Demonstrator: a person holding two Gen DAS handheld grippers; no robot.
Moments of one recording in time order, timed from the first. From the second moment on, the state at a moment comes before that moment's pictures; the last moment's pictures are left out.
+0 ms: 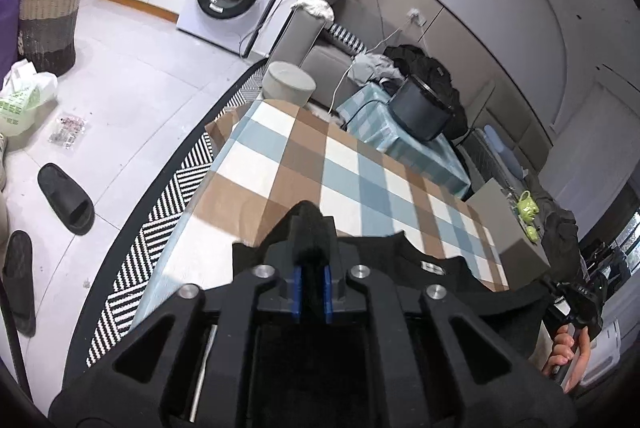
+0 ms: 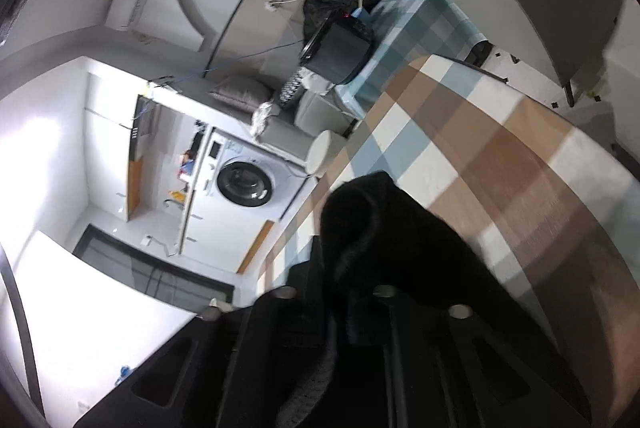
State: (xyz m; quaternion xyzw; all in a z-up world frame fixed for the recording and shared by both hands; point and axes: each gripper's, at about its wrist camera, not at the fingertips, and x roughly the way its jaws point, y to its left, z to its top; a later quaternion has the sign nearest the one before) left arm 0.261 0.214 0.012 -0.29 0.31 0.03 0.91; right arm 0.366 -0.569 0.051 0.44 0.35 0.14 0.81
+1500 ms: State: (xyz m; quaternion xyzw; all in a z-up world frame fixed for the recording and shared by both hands) left arm 0.331 0.203 0.011 -0.23 0.31 0.04 0.92; right arm 0.354 -0.506 0.027 0.18 0.46 0.15 0.86
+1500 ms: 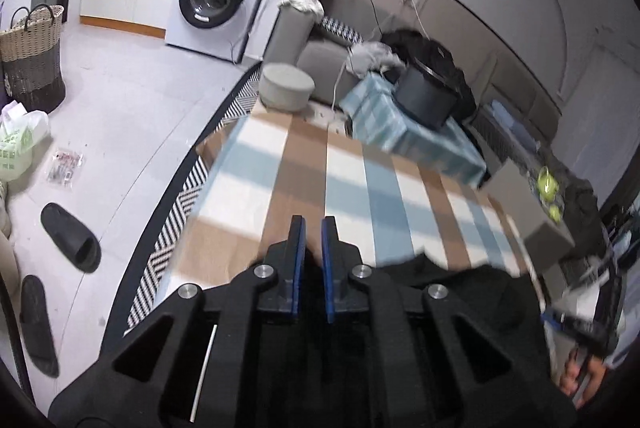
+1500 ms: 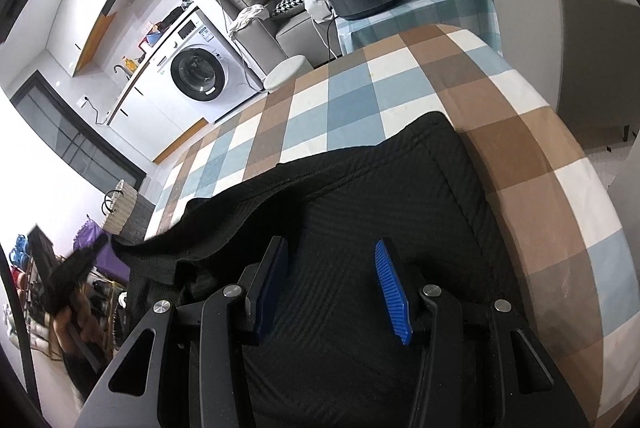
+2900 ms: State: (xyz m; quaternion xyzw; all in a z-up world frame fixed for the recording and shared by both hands) left arm 0.372 0.170 -0.025 -0.18 0.41 0.03 0.89; right arm 0.369 -0.546 0.025 0.15 0.44 0.03 0.89
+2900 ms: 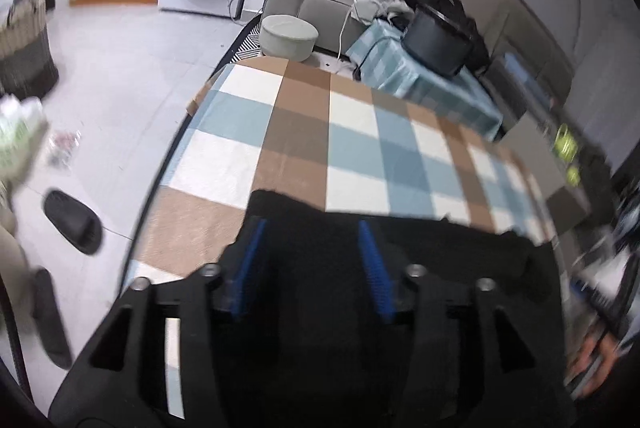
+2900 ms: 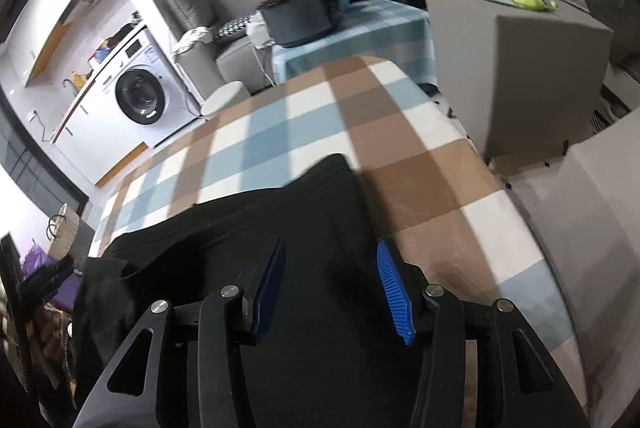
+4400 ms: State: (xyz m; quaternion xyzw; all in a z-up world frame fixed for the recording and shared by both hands) left arm 0.321 0.199 -0.037 -0.14 0.41 0.10 0.90; right arm 0.413 -0.571 0.013 0.21 0.42 0.00 0.88
